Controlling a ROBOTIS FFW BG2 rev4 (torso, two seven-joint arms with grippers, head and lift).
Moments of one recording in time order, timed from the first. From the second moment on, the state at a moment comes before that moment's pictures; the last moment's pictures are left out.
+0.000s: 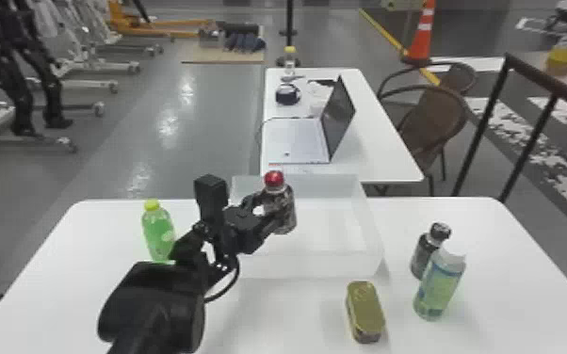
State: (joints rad) left arm -0.41 0.03 -0.22 -1.05 0.19 -0.04 -0.46; right arm 0.54 0.00 0.10 -1.50 -0.01 -0.57 -0.12
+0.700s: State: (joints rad) left arm -0.26 0.04 -0.08 -1.32 0.08 -0.09 -0.38; right arm 0.55 0.00 0.10 -1.50 -0.01 -0.57 -0.12
